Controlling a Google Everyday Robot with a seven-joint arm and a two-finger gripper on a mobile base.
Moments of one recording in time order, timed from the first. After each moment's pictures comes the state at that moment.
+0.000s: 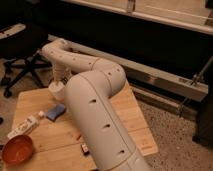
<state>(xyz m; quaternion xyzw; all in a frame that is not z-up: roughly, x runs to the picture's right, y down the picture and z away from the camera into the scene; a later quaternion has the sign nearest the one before) -0.261 -0.045 0.906 -0.26 0.13 0.57 0.76</state>
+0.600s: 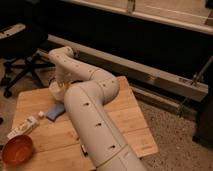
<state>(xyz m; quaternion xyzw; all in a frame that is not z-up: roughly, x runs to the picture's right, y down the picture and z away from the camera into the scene) -0.275 -0.007 0.934 -0.35 0.15 0.56 0.74</state>
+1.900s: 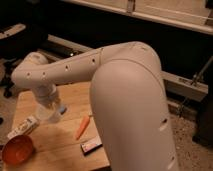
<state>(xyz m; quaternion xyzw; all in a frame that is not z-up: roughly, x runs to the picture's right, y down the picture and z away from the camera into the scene) -0.253 0.098 0.687 -0.26 0.13 0.39 0.87</state>
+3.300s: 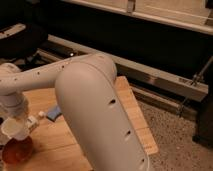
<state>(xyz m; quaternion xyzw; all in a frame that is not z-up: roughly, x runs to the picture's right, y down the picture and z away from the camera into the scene) -0.398 0.144 0.684 -0.38 0.02 0.24 0.89</state>
